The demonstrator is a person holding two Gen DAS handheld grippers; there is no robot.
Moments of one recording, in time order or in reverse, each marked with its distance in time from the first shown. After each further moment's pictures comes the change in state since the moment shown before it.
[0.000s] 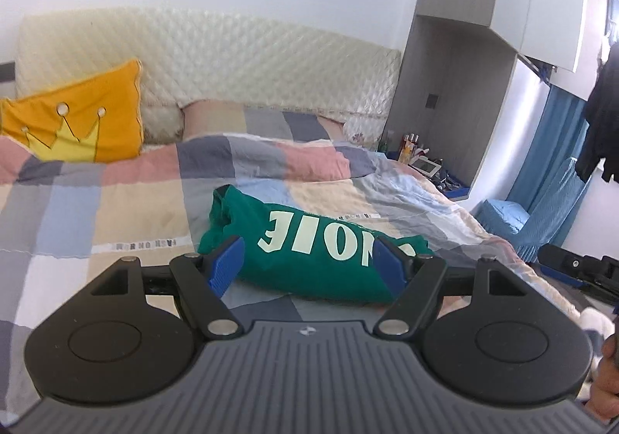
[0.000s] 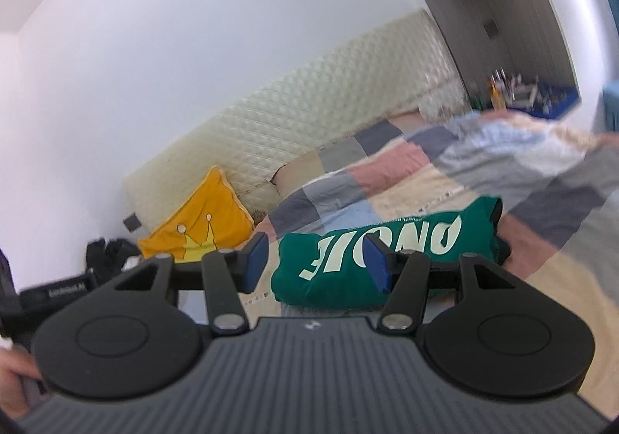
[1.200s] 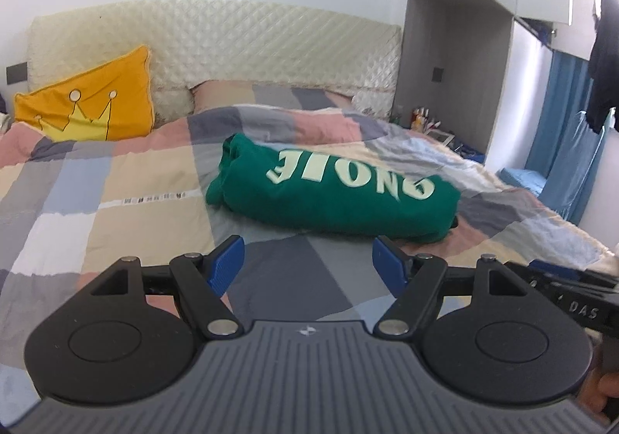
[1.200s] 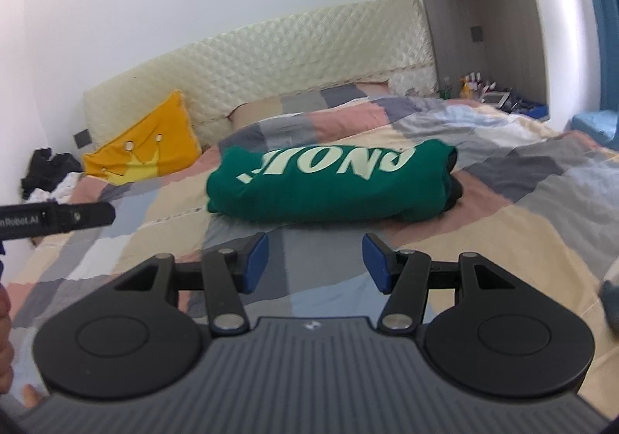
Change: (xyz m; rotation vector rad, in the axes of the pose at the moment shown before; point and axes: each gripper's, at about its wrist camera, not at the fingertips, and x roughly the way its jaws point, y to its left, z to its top) left arm 0.009 -0.015 -0.152 0.065 0.003 0.058; right arm 0.029 -0.024 -0.137 -0.208 0.053 -0.169
